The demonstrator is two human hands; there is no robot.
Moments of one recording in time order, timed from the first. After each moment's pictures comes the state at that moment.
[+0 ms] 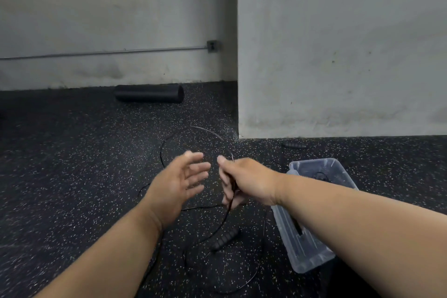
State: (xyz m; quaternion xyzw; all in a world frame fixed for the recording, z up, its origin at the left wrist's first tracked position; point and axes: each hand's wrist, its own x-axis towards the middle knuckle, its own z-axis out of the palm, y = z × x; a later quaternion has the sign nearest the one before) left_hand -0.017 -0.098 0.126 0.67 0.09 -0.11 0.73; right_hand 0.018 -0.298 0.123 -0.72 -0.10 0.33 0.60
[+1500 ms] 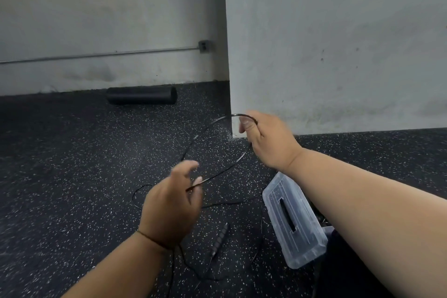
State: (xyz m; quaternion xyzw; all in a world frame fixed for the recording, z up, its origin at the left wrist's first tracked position) left_hand -0.048 -0.118 0.104 0.91 -0.15 0.28 0.26; right_hand 0.051 -0.359 0.155 -0.88 -0.23 -0.19 0.37
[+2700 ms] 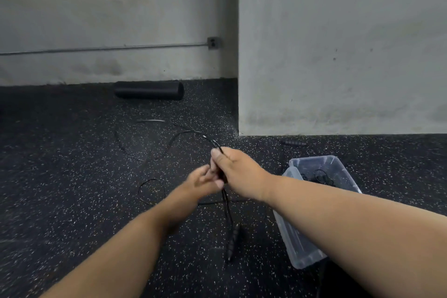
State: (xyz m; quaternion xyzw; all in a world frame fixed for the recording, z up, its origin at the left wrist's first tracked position) left_hand -0.027 -0.103 0.097 0.77 0.02 -0.23 0.59; right_hand 0.014 -0.278 0.121 -0.82 -0.18 0.12 0.53
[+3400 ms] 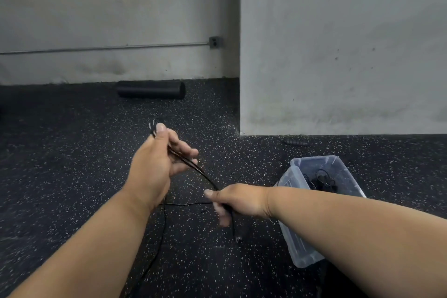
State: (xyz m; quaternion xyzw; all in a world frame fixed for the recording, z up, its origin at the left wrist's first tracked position) left_hand -0.017 -0.089 0.160 0.65 0.05 0.06 0.76; right_hand 0.003 -0.284 0.082 -0.79 -0.21 0.40 0.42
